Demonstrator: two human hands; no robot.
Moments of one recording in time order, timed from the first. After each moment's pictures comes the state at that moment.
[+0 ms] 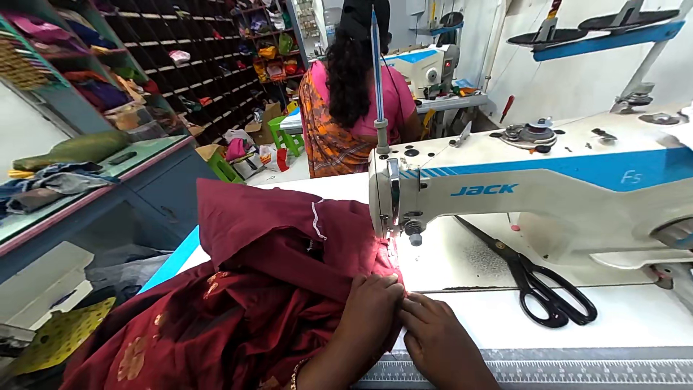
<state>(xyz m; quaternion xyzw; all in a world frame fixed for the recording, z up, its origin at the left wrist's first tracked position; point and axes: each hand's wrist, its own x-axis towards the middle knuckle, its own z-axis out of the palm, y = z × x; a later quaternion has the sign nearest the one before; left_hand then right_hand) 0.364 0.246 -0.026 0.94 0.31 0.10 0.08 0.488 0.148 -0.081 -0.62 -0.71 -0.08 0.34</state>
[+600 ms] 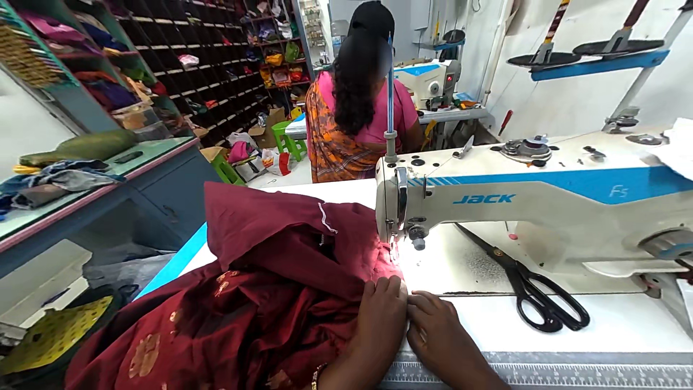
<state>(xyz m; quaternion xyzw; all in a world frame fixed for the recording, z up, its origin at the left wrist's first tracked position) 0.383 0.225 -0.021 0.93 0.37 0.02 -0.01 0.494 0.148 -0.059 -0.66 -0.68 0.07 0.30</state>
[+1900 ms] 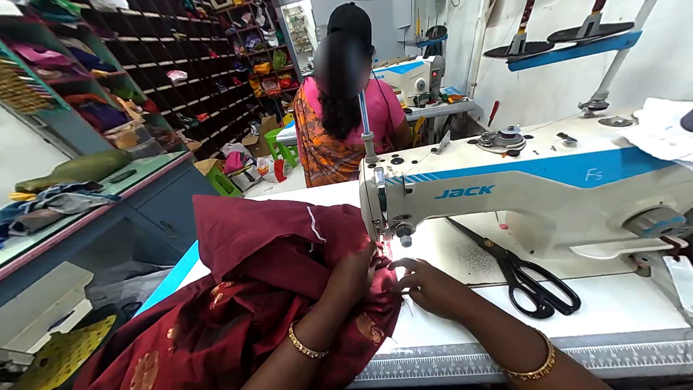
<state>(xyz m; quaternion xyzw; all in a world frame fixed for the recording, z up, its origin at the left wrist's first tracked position) 0.377 0.302 0.002 0.91 0.40 0.04 0.14 0.547 0.199 -0.023 -0.58 -0.75 0.23 0.23</state>
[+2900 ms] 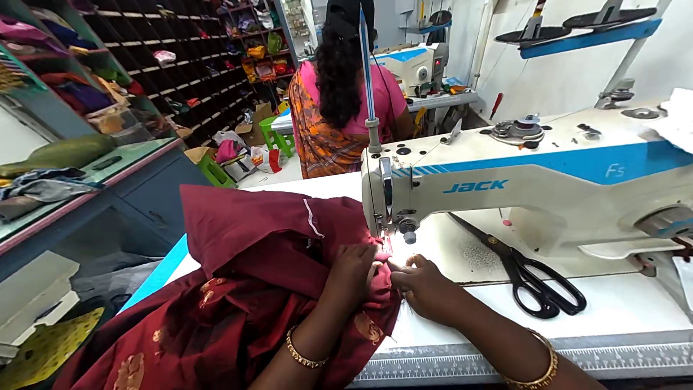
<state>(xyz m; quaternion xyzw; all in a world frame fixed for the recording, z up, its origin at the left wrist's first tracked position) 0.364 0.305 -0.033 0.93 0.27 0.24 0.03 0.532 0.200 -0.020 -0.63 -0.74 0.21 0.13</state>
